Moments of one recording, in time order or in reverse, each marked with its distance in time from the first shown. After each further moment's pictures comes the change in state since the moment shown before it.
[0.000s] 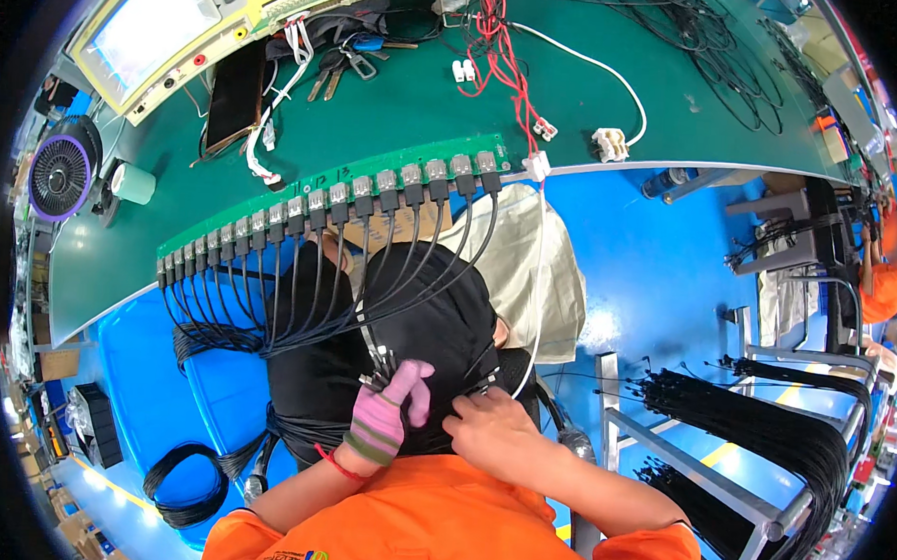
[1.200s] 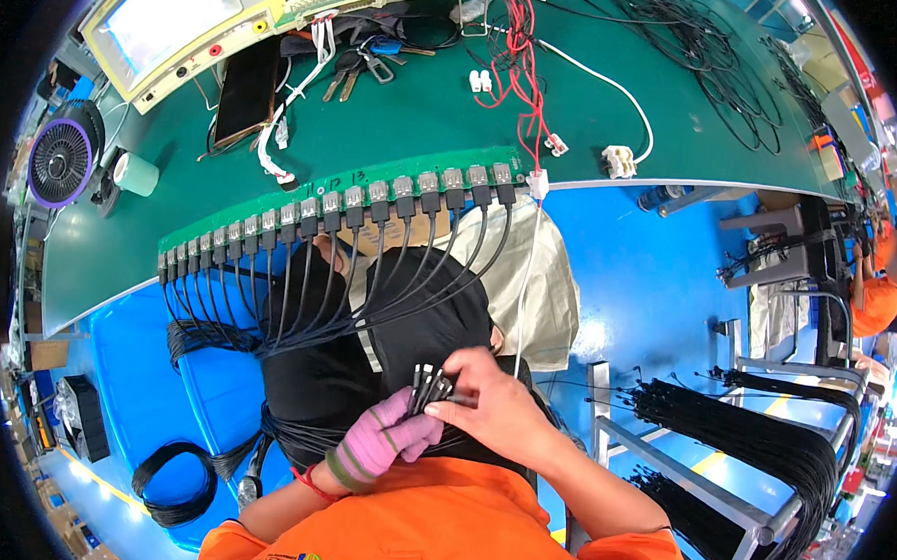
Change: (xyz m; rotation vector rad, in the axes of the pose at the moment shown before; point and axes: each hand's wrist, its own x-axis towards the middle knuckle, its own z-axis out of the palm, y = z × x) left_hand -0.027 0.024 -0.008 0.249 -0.413 -0.079; right_hand 0.020 0.001 -0.031 1.007 0.210 0.523
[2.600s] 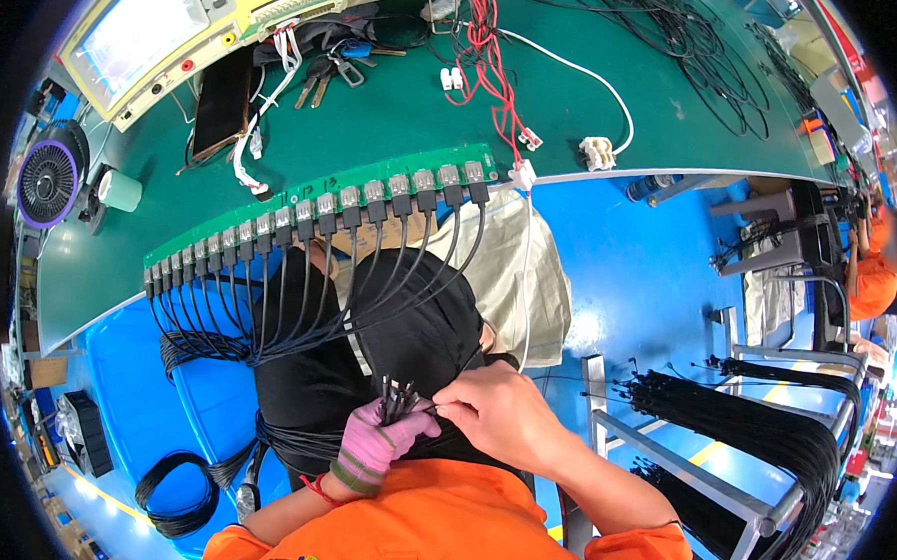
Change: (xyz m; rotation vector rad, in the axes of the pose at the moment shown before) left_hand 0.009 0.000 0.018 -0.033 0.384 -0.217; right_hand -0.008 -0.020 -0.029 -0.376 0.023 -0.429
